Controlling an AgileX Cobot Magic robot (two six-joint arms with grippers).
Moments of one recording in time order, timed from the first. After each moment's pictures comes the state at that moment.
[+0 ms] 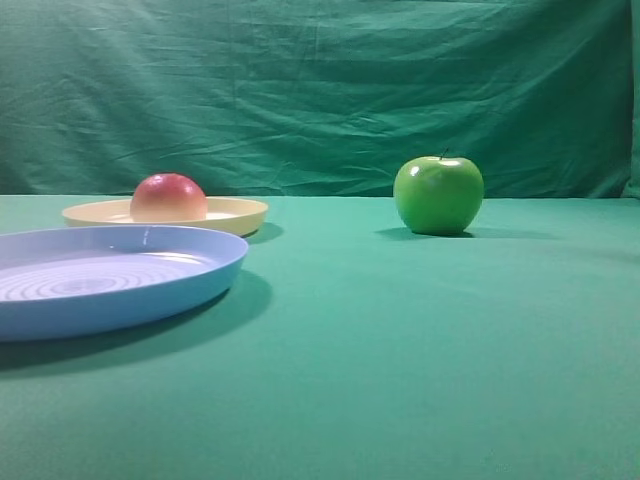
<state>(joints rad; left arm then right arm) 0.06 -0.02 0.01 0.33 0.38 -0.33 0.59 1.82 -1.62 0.38 0.75 -0.60</state>
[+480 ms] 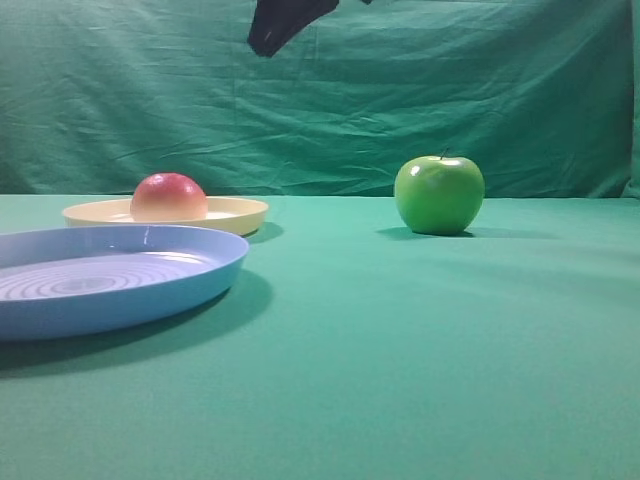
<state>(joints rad) 0.06 -0.02 0.01 0.33 0.38 -0.33 0.65 2.21 -1.99 0.53 0.75 -0.76</state>
